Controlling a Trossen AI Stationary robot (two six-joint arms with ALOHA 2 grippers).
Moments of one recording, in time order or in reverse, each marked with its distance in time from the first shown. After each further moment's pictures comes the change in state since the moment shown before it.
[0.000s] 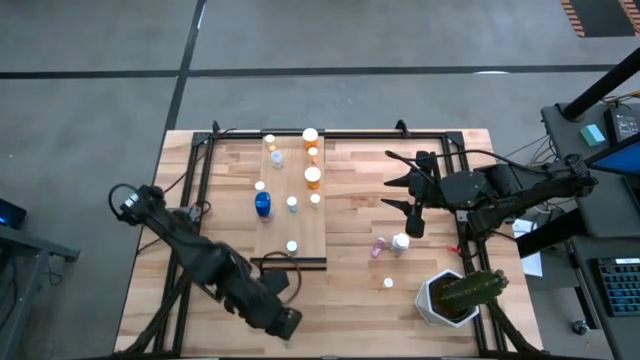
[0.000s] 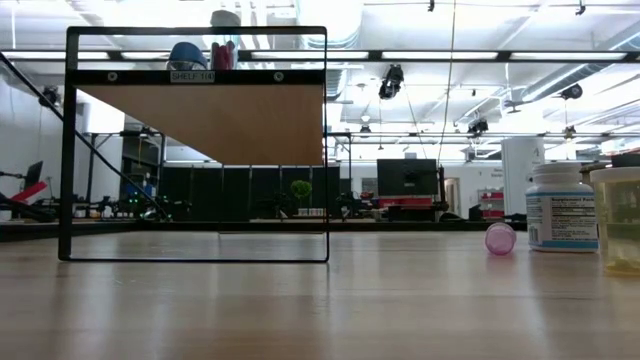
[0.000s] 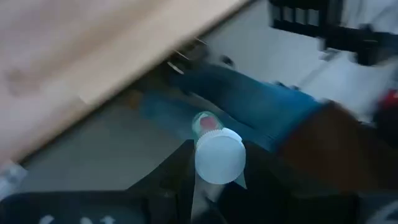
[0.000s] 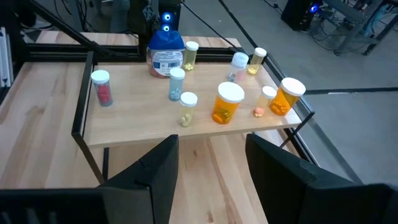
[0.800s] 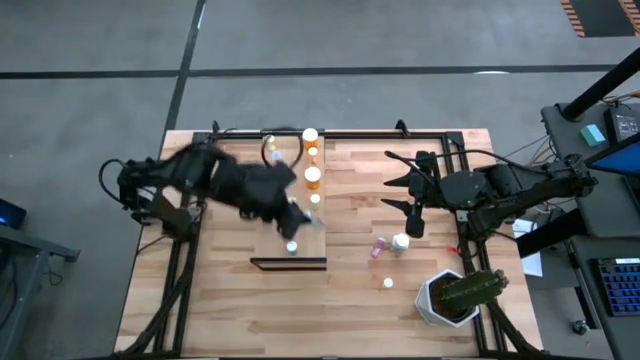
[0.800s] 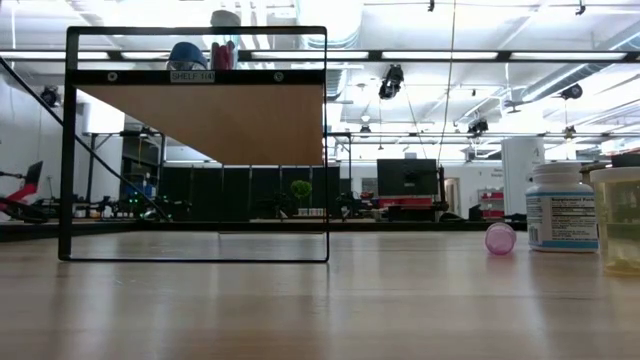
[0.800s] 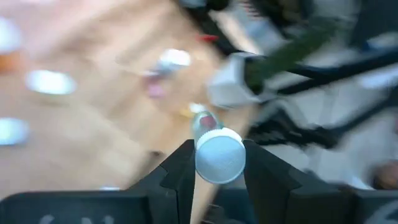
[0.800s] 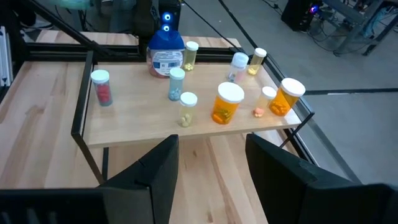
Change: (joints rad) left arm 0.399 -0.088 0.322 -0.230 -0.236 0.760; right arm 0.000 0.000 0.000 0.001 0.001 -0.003
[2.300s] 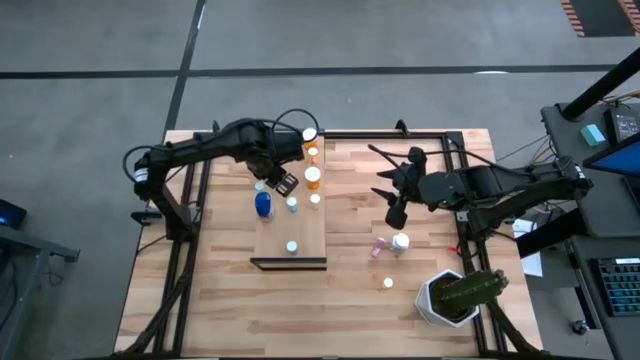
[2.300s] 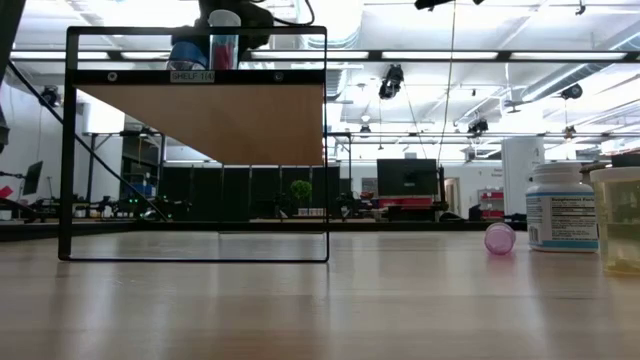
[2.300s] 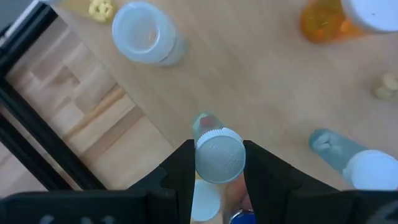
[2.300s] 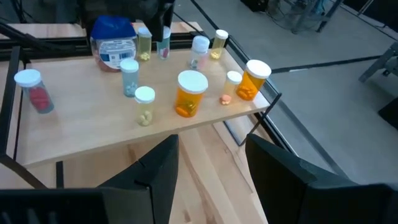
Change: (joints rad) left arm 0.464 0.034 -0.384 -0.332 -0.053 0.367; right arm -0.064 0.090 0.000 0.017 0.112 0.066
